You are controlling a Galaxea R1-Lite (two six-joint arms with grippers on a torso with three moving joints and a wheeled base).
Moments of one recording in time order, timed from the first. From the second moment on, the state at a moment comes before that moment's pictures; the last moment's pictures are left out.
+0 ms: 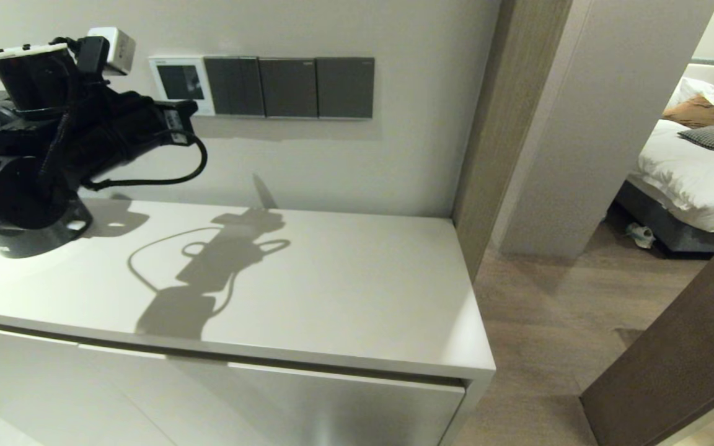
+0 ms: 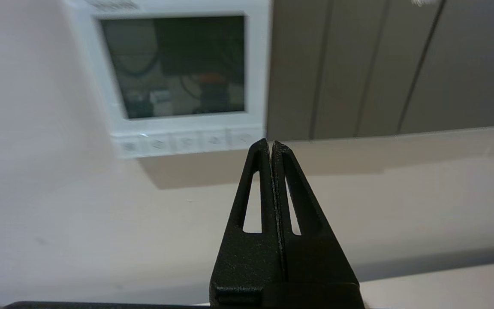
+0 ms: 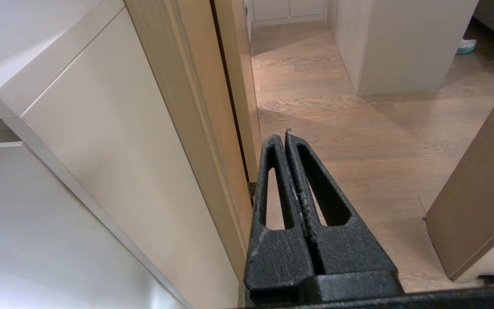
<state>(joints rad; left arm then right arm) -0.12 1.83 -1.33 -0.64 -0.17 0.00 0.01 0.00 0.00 0.01 0.00 0.03</state>
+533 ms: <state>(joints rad) -0.16 1.86 -1.34 -0.64 -0.16 0.00 0.01 0.00 0.00 0.01 0.00 0.03</state>
